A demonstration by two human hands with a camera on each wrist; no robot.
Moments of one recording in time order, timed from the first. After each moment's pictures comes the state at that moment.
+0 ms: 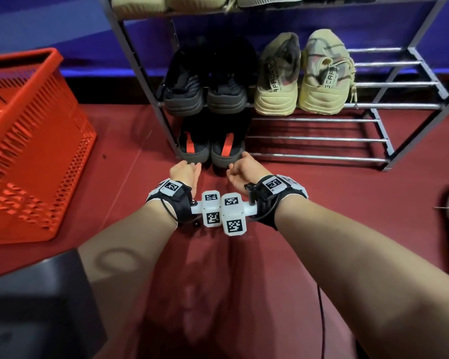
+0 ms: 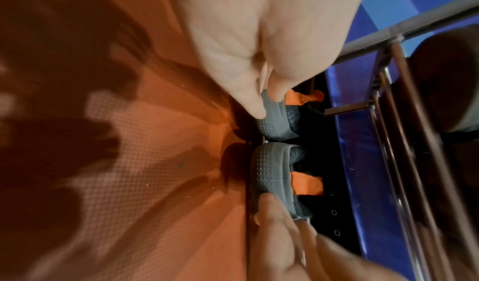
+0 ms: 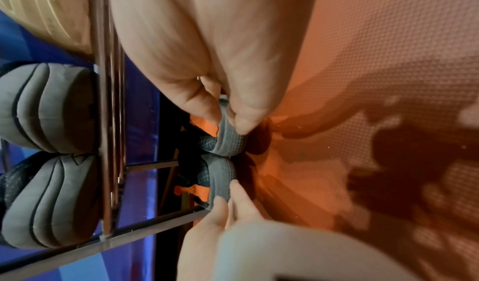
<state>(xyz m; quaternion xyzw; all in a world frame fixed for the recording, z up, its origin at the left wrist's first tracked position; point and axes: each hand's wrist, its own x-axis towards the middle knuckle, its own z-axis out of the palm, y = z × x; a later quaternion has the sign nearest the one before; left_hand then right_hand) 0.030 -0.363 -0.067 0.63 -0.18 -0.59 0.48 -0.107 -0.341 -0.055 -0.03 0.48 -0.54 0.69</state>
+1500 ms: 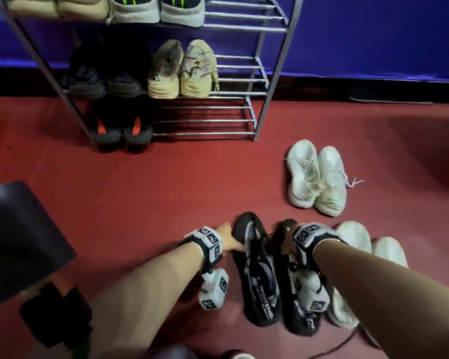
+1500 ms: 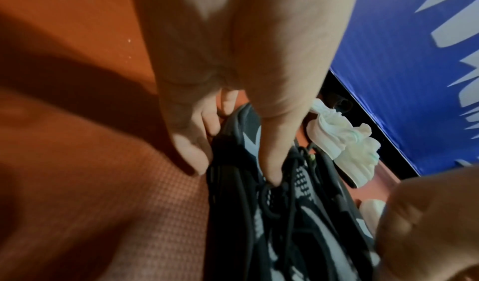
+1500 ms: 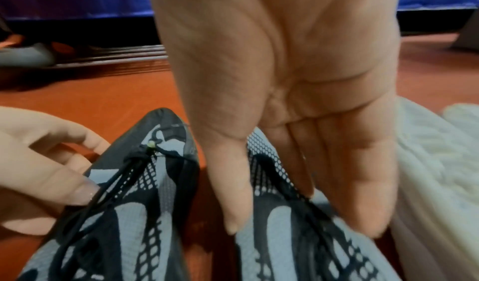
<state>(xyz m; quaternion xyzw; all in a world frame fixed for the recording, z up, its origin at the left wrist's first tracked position) -0.173 -0.062 -0.079 0.52 -0.66 -0.52 -0.15 -0.315 0.016 0.045 -0.41 0.79 0.20 0.41</state>
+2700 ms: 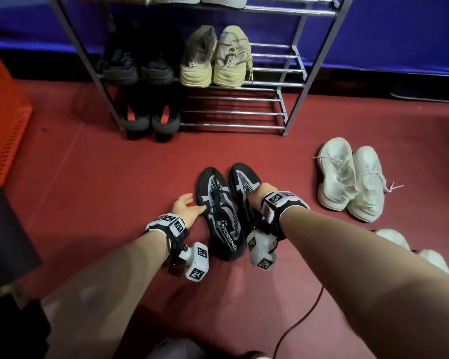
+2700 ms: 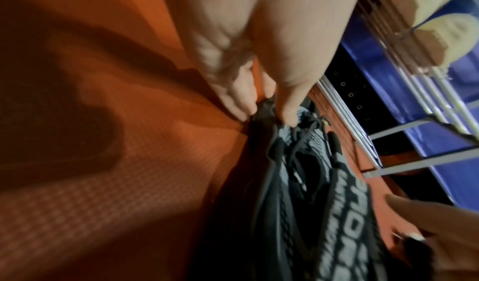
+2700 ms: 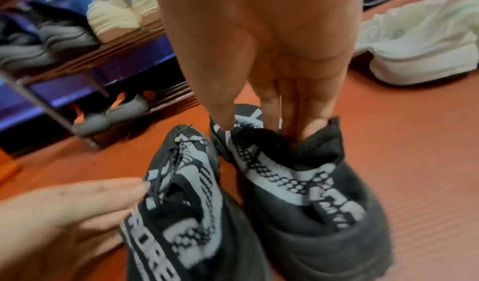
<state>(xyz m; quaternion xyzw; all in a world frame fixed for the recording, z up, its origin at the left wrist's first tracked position) -0.058 -0.133 -0.105 0.67 -0.46 -0.54 0.23 -0.249 -0.101 -0.026 -0.40 0.85 -0.01 0.34</state>
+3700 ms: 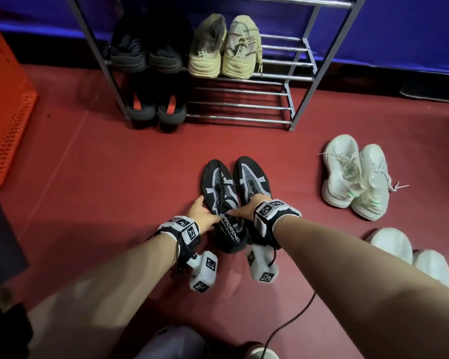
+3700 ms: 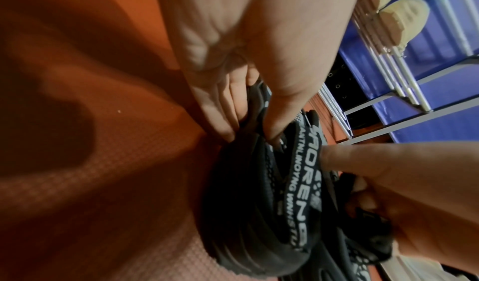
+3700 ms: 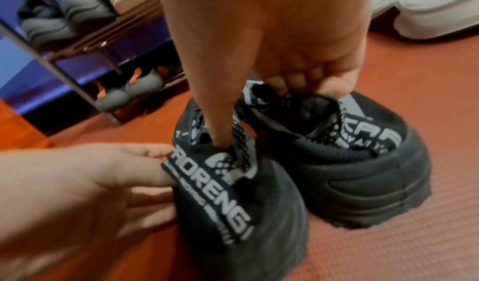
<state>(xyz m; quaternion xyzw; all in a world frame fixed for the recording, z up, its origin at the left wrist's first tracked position) -0.072 -0.098 -0.105 0.62 -0.44 -0.62 0.17 -0.223 -0.077 -0.034 -0.44 0.82 0.06 0.36</state>
